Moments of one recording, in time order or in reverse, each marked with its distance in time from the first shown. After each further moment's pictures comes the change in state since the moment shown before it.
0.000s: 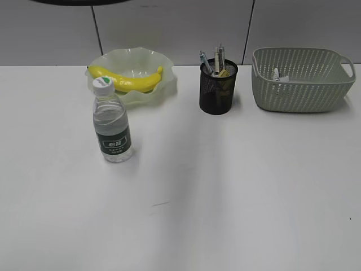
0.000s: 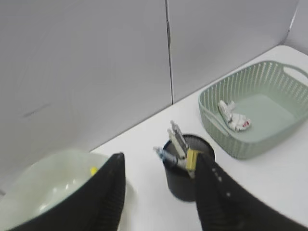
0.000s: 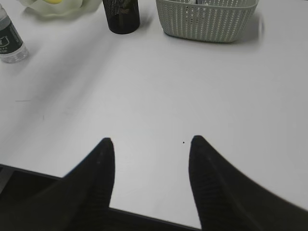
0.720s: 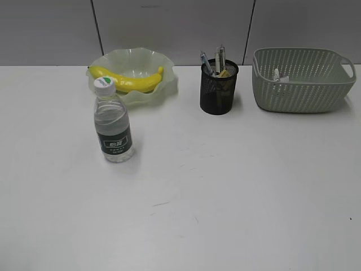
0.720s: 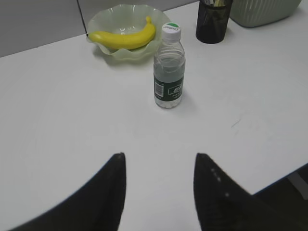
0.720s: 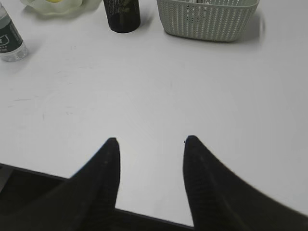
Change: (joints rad) left arm -0.003 -1.580 1.046 -0.052 0.544 0.000; right arm 0.000 0.000 0.006 -0.001 -0.003 0.000
